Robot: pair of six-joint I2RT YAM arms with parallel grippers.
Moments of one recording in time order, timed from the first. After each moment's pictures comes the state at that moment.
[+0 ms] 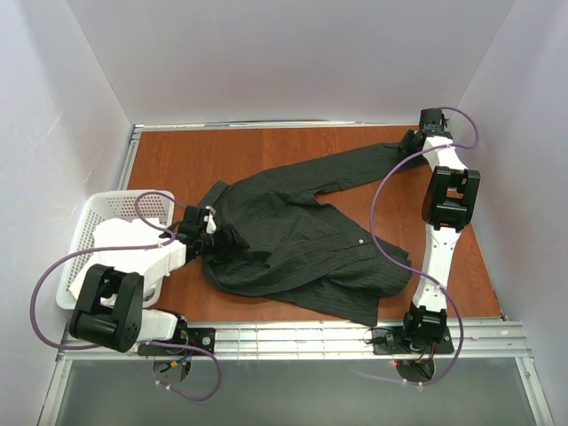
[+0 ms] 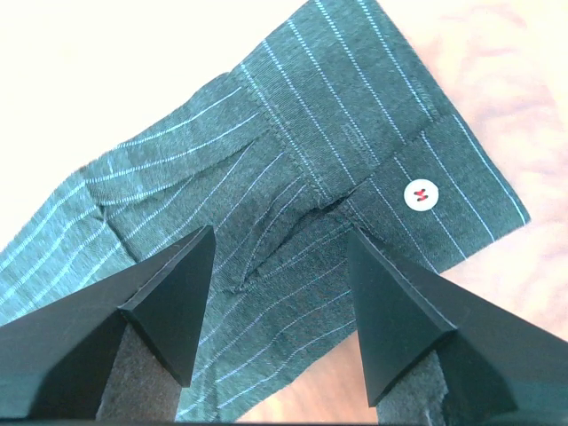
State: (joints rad) left arm -0.28 1.33 0.56 -0.24 0.35 -0.76; right arm -0.12 2.47 2.08 -0.49 0.00 0.33
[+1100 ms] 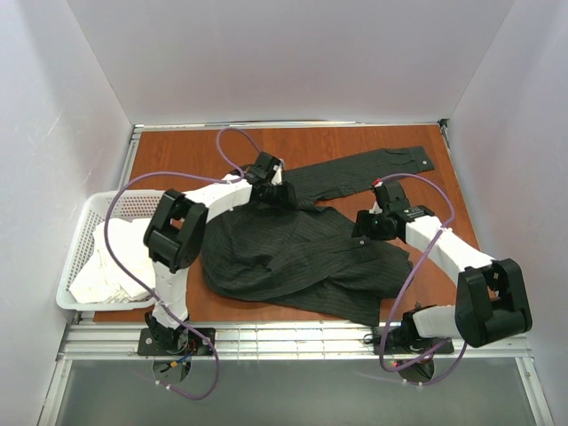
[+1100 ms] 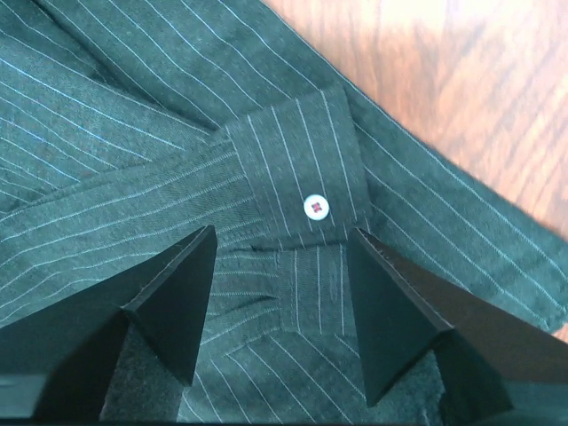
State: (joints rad) left arm -0.54 1.96 1.40 -0.43 0.26 -0.57; right arm 0.32 1.34 0.80 -0.53 -0.11 0.37
